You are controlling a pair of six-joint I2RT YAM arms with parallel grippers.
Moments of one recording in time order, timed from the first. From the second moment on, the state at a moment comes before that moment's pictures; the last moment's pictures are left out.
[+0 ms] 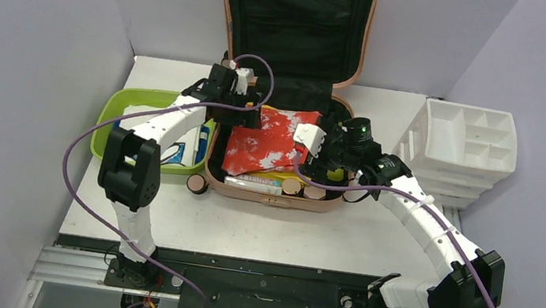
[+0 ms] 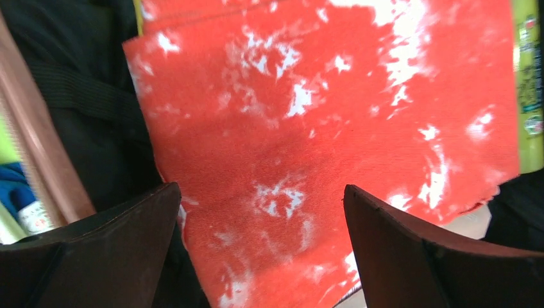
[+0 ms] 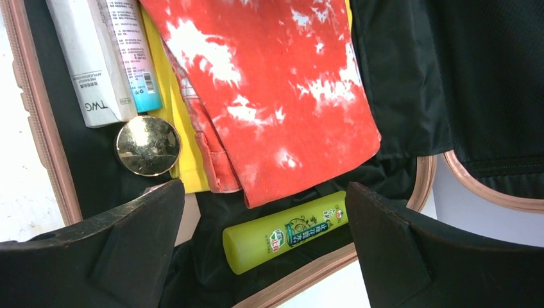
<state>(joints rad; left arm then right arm) -0.33 1.86 1.53 -0.46 0.23 -0.24 0.54 1.30 1.12 -0.45 -0.32 -0.84</state>
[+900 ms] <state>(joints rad) -0.47 2.00 1.55 -0.50 -0.16 -0.33 0.51 1.26 1.10 -0.44 -0.35 -0.84</state>
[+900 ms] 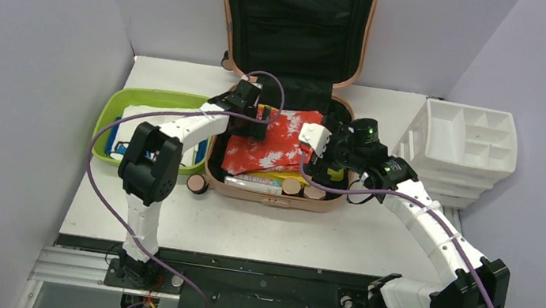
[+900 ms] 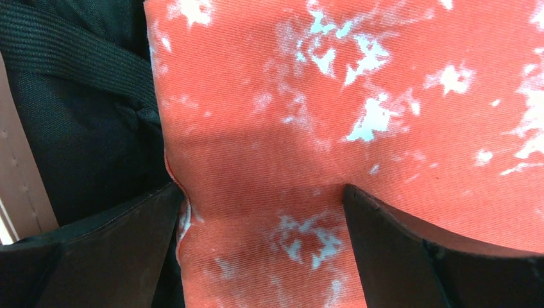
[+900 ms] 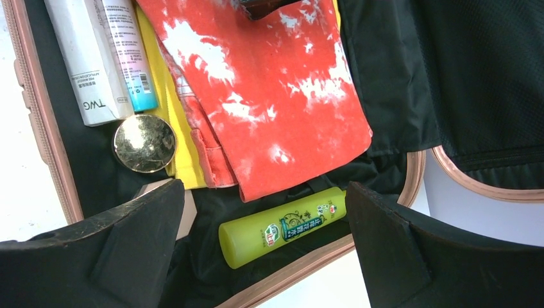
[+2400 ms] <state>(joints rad) -0.34 1.94 1.53 -0.40 0.35 -0.59 0.94 1.87 1.57 -0.49 -0.14 -0.90</state>
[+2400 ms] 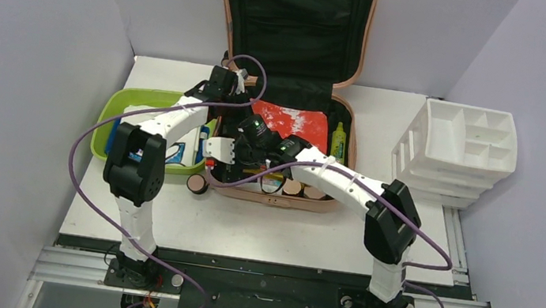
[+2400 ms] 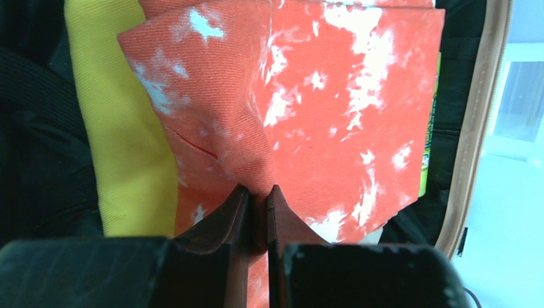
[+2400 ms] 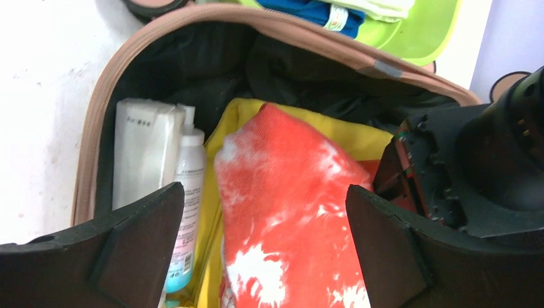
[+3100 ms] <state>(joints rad) -0.32 1.90 1.47 -0.30 0.42 -0.63 1.00 1.99 1.60 -0.33 0.07 -0.84</state>
